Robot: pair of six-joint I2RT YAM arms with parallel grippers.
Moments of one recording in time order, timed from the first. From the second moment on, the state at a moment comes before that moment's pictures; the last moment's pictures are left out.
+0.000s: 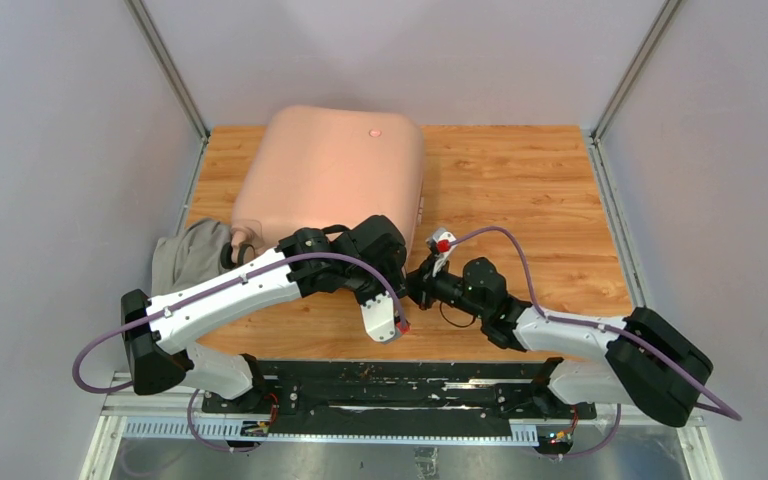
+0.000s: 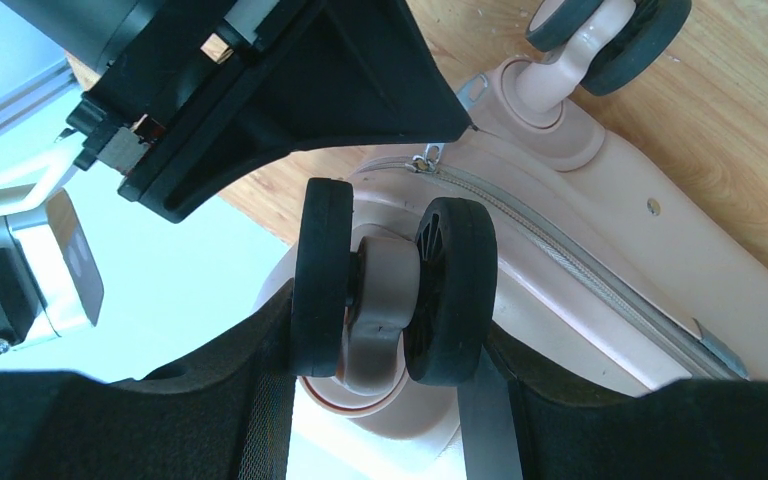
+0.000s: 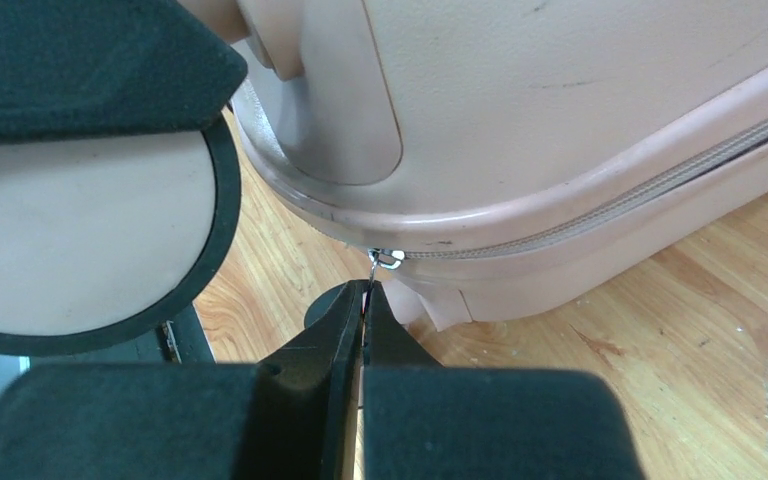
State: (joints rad) left arm -1.06 1.36 1.35 -0.99 -0.07 1.72; right arm 0.87 1.20 0.37 0.69 -0.20 0.29
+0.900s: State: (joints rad) left arm -0.99 1.71 1.59 -0.65 -0.04 1.46; right arm 0.51 1.13 0.21 0.88 -0.16 0.39
